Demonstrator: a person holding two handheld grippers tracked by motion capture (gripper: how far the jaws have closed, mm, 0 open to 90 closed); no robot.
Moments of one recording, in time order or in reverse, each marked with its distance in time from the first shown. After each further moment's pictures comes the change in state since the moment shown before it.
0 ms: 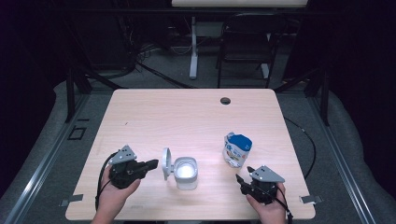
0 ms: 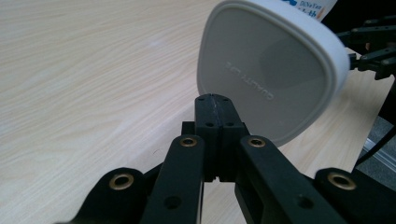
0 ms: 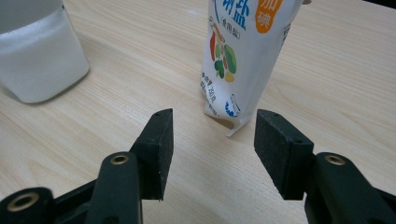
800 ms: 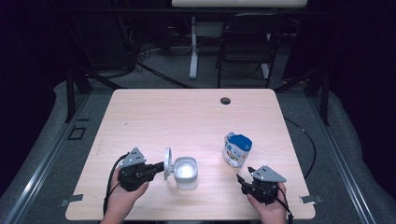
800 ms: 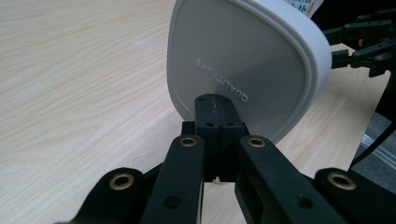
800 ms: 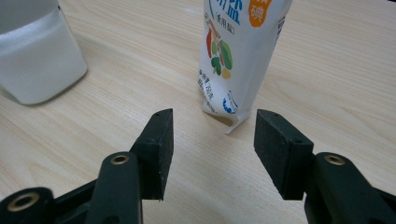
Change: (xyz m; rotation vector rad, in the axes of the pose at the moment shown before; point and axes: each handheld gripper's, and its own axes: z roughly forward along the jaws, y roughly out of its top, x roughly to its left) left arm -0.017 0.000 0.016 0.007 -0.007 0.004; right arm -0.002 -0.002 0.000 0.000 0.005 0.022
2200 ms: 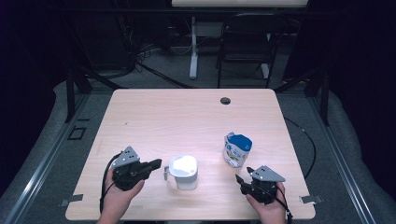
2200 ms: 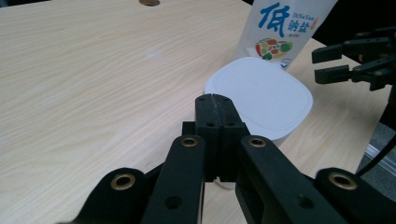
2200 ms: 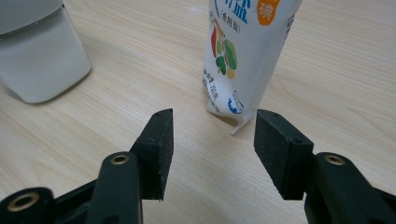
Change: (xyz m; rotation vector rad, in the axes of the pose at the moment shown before) left arm 0.011 0.000 -0.015 -0.046 0.037 -0.011; right arm 0.001 0.000 0.002 0.006 0.013 -0.008
